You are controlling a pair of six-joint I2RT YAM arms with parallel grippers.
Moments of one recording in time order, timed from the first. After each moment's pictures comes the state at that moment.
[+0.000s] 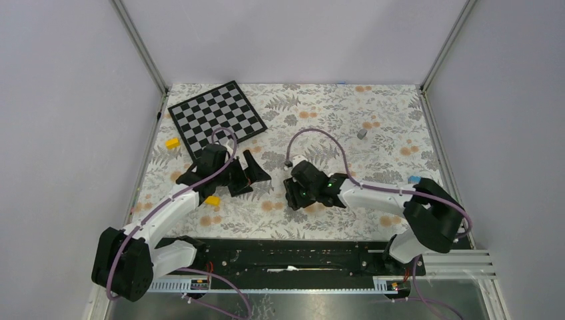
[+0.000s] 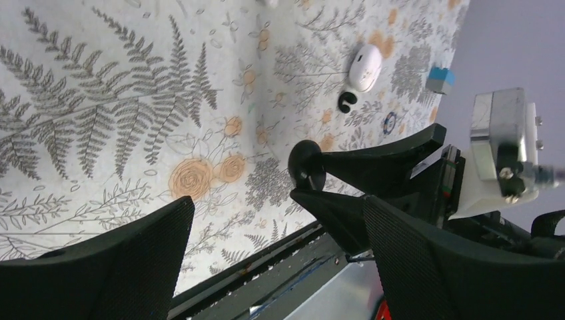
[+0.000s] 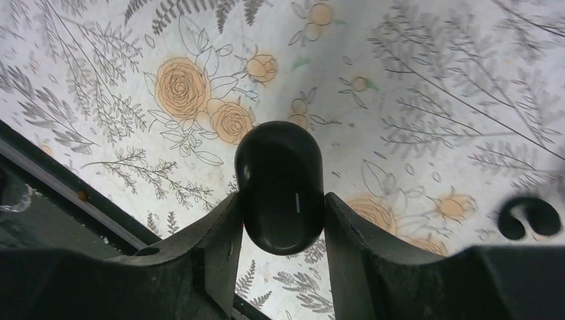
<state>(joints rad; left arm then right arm) -0.38 1.12 0.64 -0.31 0.42 -0.87 0.98 1.58 0.89 -0.27 0.03 0.44</state>
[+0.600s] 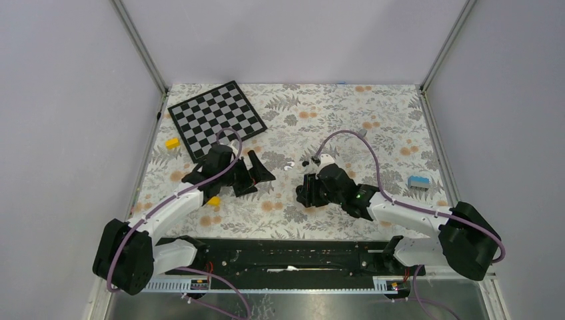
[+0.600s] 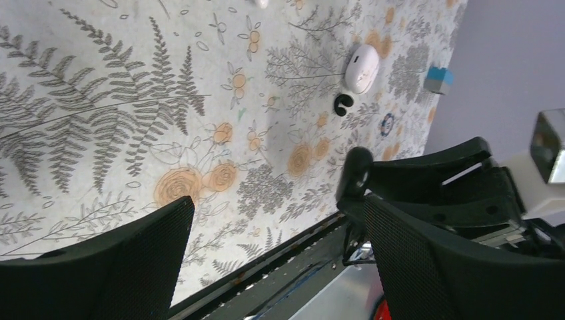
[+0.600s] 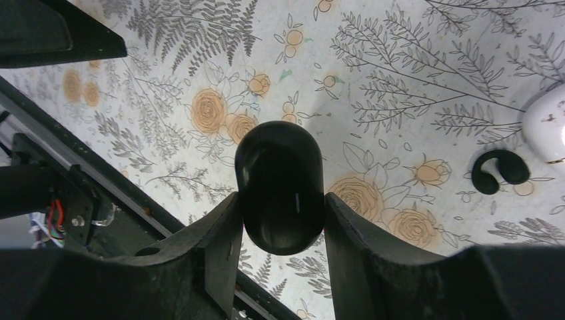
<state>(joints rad) -0.43 1.14 0.63 -0.23 0.38 -0.90 0.87 1.25 0.61 -0.07 -0.01 0.61</state>
